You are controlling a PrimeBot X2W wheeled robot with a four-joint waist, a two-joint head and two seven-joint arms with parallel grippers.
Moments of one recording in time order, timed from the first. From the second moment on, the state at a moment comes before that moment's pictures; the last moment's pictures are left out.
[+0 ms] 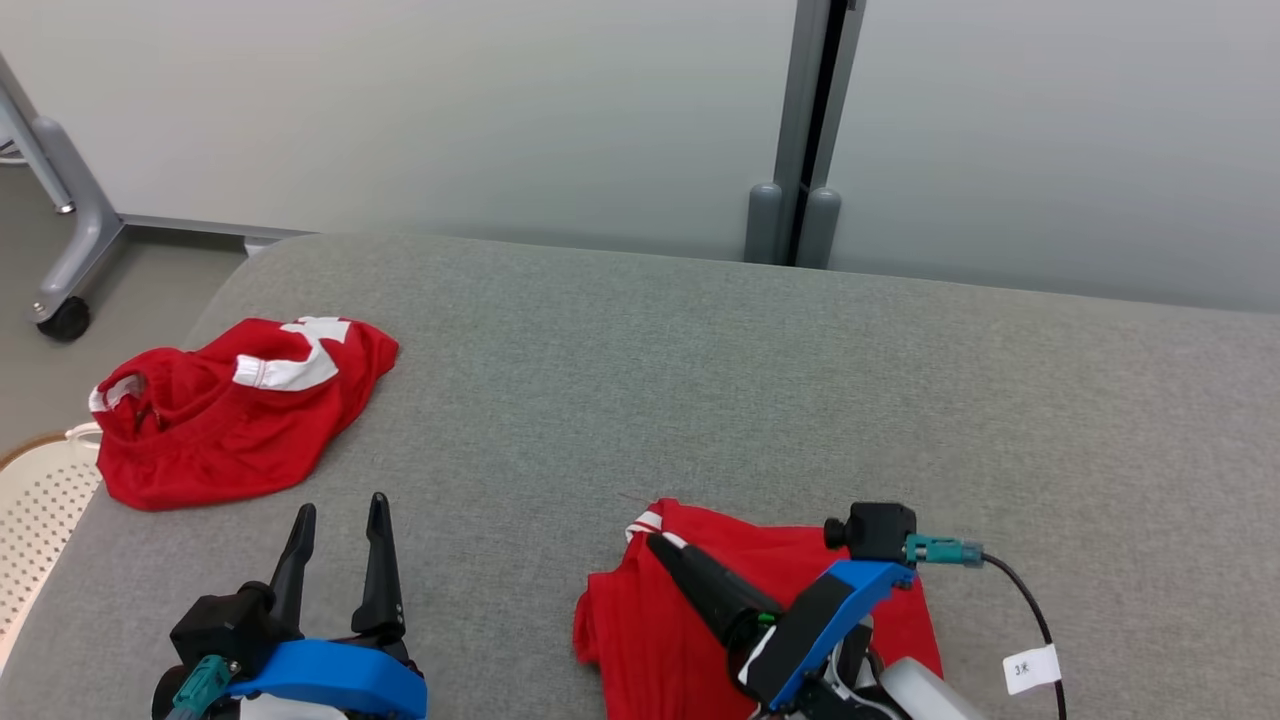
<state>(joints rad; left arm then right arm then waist) -0.06 0.13 -0.13 0.34 -0.40 -0.05 -0.26 -0.34 -0.05 0.63 0.49 1.20 0.13 0.07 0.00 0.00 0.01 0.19</state>
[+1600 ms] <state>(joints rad) -0.03 0.08 -0.01 0.25 -0.24 -0.08 -0.26 -0.15 -0.16 0.14 0.39 0.32 0.13 -0.24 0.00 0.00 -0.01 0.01</state>
